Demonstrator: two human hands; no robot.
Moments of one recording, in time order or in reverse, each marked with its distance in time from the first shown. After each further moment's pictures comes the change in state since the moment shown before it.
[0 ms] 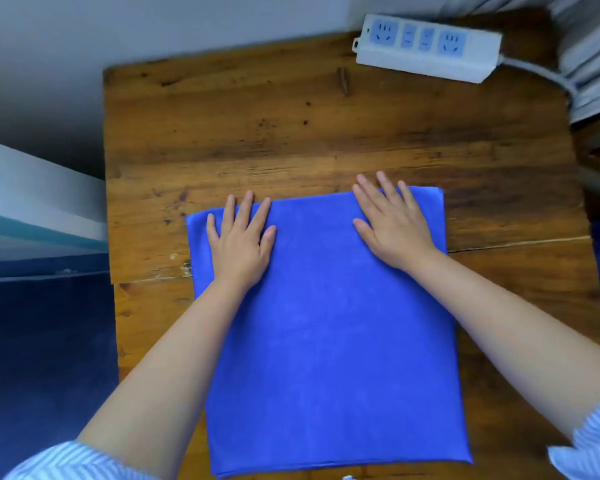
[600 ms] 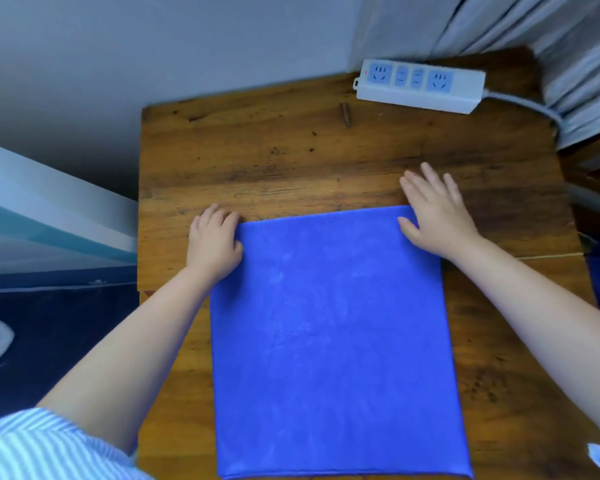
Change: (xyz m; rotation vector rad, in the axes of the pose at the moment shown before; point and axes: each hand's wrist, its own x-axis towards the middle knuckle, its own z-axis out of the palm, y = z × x) left_hand 0.016 -0.034 -0.053 0.100 -0.009 0.013; right_hand -0.005 0.046 -0.050 0.025 0.053 0.064
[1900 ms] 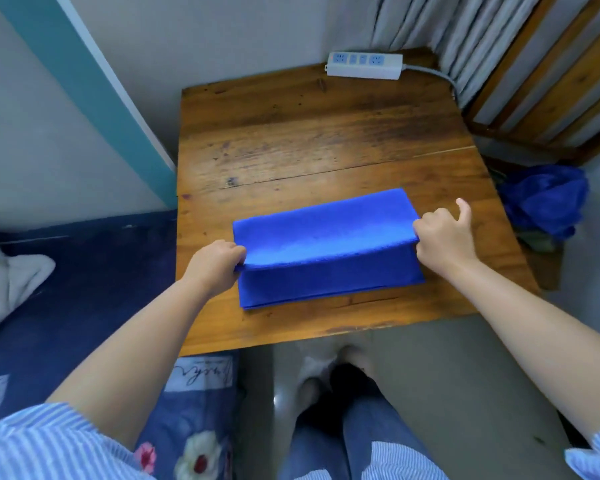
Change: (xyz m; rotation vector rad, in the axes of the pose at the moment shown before) left_hand -0.282 -0.025 0.023 0.184 -0.021 0.324; right_hand -0.303 -0.073 0.030 -0.317 0.295 0.156
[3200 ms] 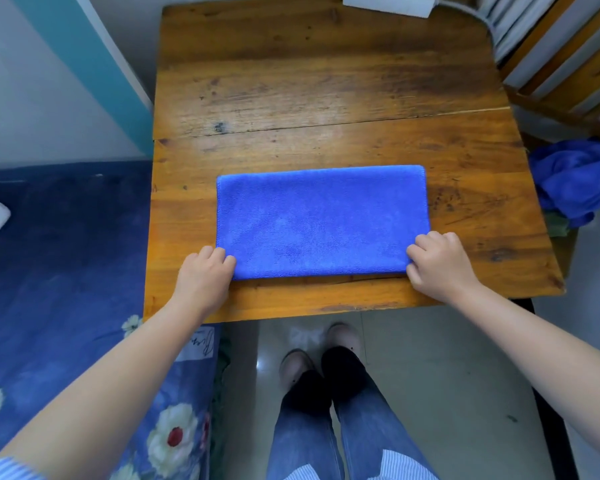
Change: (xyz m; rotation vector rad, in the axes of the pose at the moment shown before) left_hand -0.029 0.024 0.075 0.193 0.095 0.004; right_hand -0.039 -0.017 0.064 0.170 0.082 -0.330
